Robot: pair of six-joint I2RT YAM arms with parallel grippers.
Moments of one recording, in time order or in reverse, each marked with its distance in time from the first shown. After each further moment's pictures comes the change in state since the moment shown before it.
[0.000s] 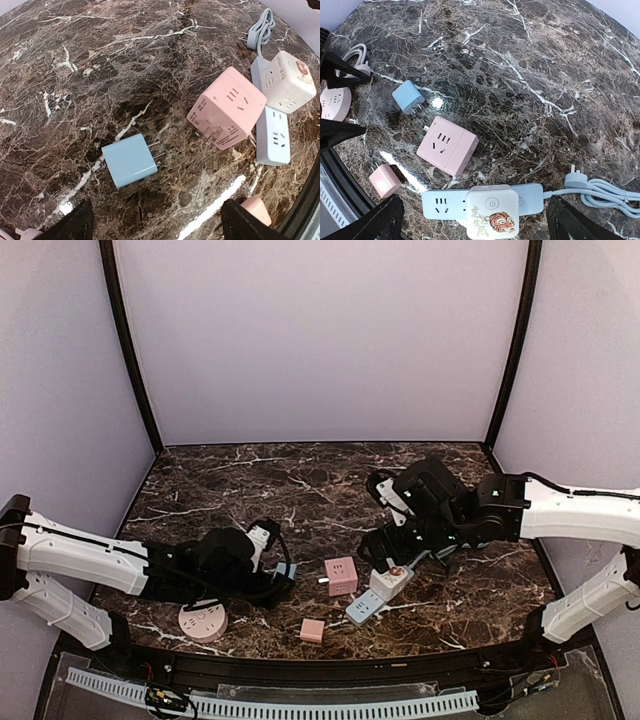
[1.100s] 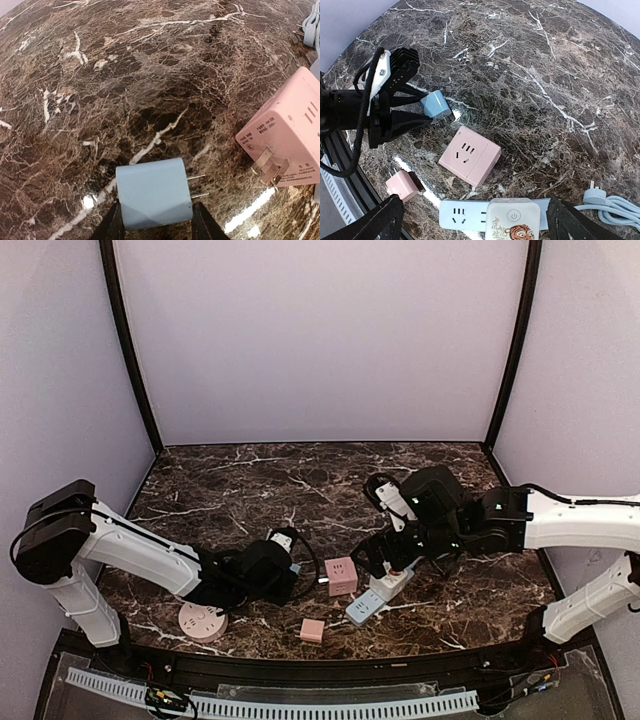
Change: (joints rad) left arm 0.000 0.349 0.097 0.127 -0.172 -0.037; right arm 0.010 -0.045 -0.109 0.185 -0.068 -0.029
